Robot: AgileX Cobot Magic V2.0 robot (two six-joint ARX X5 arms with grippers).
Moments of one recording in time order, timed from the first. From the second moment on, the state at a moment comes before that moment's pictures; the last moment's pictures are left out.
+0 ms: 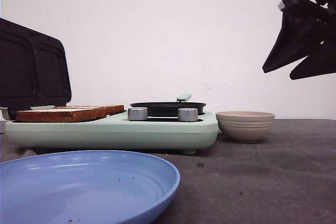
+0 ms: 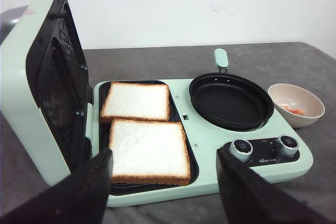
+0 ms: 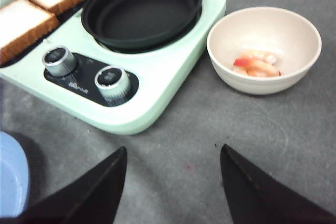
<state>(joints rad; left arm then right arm) -0.12 0.47 0.63 -0.39 0.23 -0.07 0.42 0.90 0.46 -0.02 -0.13 0.19</state>
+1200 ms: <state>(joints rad) 0.43 0.92 0.89 -0.09 0.56 -0.79 0.42 0.90 0.46 -0.04 -0.16 0.20</state>
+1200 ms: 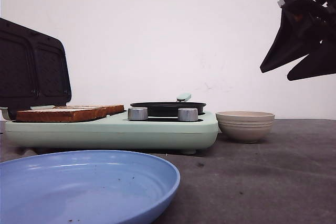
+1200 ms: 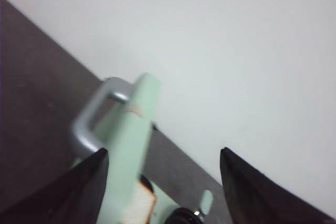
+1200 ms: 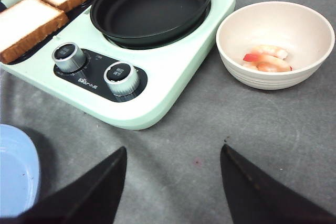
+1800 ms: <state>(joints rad) 0.45 1.29 0.92 0.11 0.72 -0.89 0.42 0.90 0.46 -0.03 -0.16 0.20</state>
